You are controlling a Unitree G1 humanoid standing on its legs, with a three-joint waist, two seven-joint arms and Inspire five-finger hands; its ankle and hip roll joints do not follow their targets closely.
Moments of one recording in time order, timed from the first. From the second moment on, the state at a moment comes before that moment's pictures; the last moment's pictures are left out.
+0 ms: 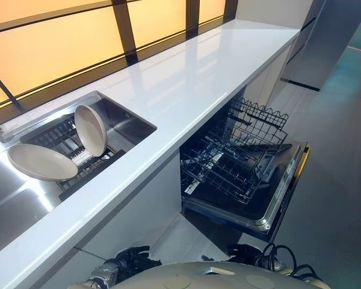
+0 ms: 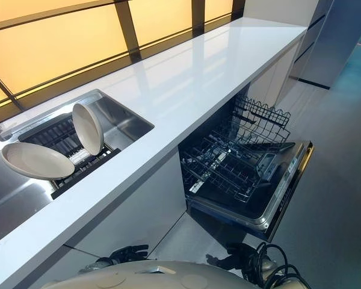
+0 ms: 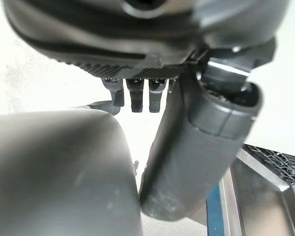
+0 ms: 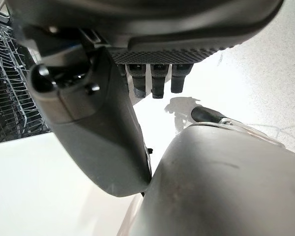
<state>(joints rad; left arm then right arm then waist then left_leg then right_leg) -0.03 0.22 -0.26 1.31 -0.21 -0.02 -0.23 -0.04 -0.25 0.27 1.32 0.03 -0.07 0.20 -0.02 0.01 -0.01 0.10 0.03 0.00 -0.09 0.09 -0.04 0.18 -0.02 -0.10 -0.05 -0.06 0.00</state>
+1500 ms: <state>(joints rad) -0.10 0.34 -0.47 -0.15 -0.99 0.26 -0.61 -0.05 -0.26 0.33 1.25 0.03 -0.01 0.20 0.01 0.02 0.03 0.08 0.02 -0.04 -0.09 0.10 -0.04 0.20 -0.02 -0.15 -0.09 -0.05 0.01</state>
